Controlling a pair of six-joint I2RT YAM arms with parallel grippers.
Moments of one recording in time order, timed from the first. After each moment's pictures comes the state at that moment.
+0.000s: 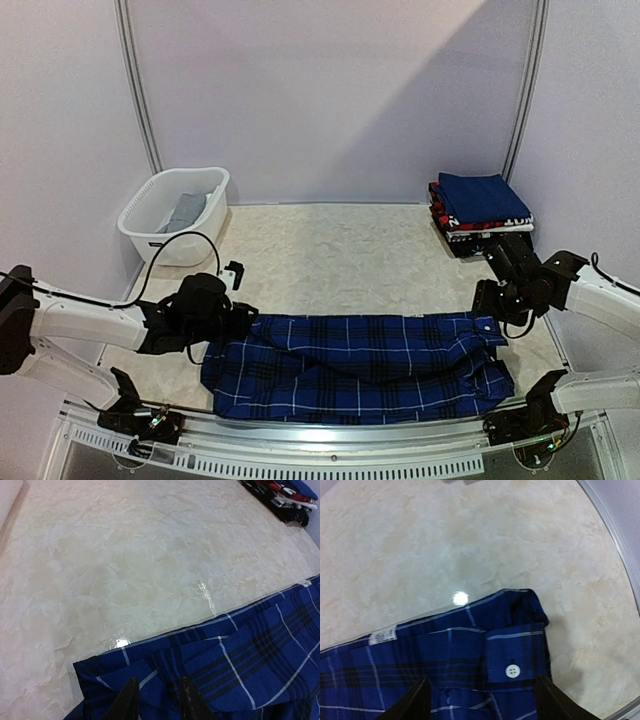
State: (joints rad) left arm -0.84 1.29 0.43 0.20 -0.27 -0.47; right arm 0.54 1.05 0.74 -0.85 0.35 0.84
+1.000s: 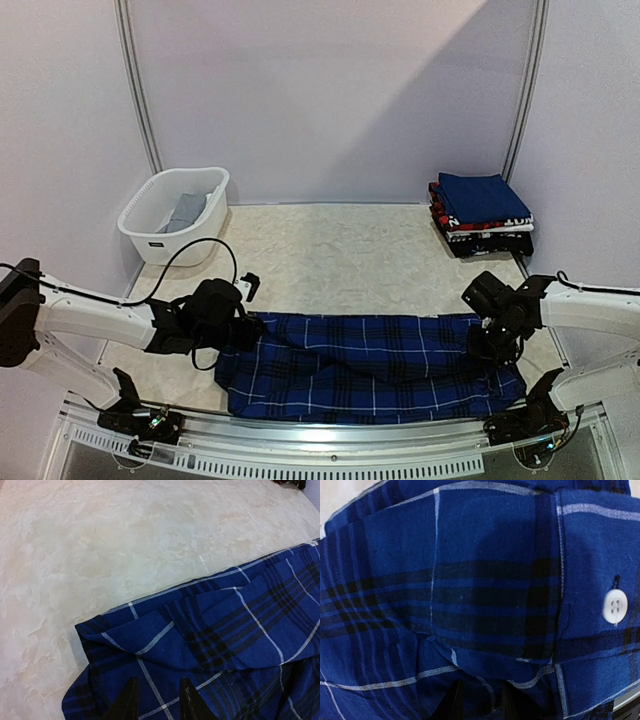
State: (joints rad) left arm -0.92 1.34 0.49 0.06 -0.26 -0.46; right arm 0.63 1.17 0.57 -0.84 0.15 0.91
